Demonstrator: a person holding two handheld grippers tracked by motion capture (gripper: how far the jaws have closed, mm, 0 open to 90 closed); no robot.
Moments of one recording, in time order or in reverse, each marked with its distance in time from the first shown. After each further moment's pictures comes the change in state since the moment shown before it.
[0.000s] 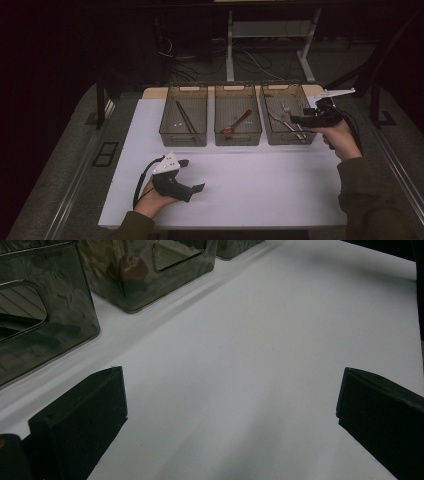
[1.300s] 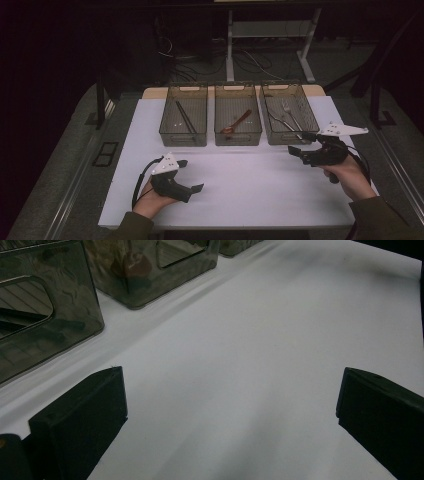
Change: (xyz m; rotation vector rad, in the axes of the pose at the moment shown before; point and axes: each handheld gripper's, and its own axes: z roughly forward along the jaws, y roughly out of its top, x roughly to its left) left arm 0.000 -0.001 -0.003 0.003 0.009 0.001; right arm 0.069 -0.069 -0.045 -0.147 0.112 -0.104
